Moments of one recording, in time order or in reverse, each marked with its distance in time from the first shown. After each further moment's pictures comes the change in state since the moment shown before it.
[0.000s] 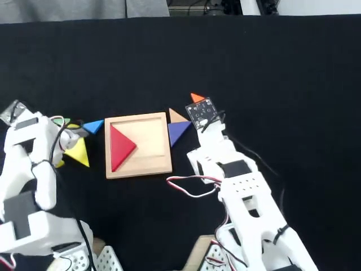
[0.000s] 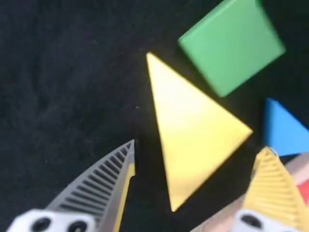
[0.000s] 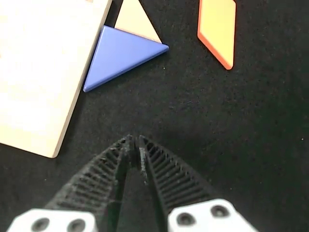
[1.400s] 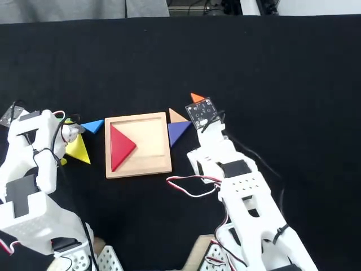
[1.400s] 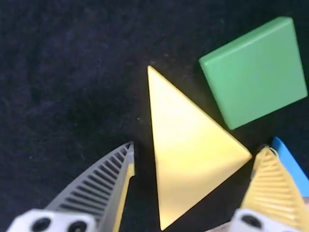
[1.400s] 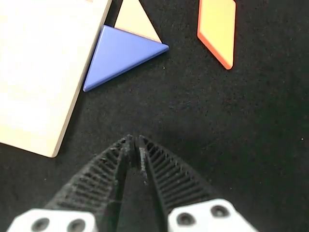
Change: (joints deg) left arm 1.0 10.4 -7.8 0.4 11.1; right arm 0.0 0.0 0.0 0.0 0.0
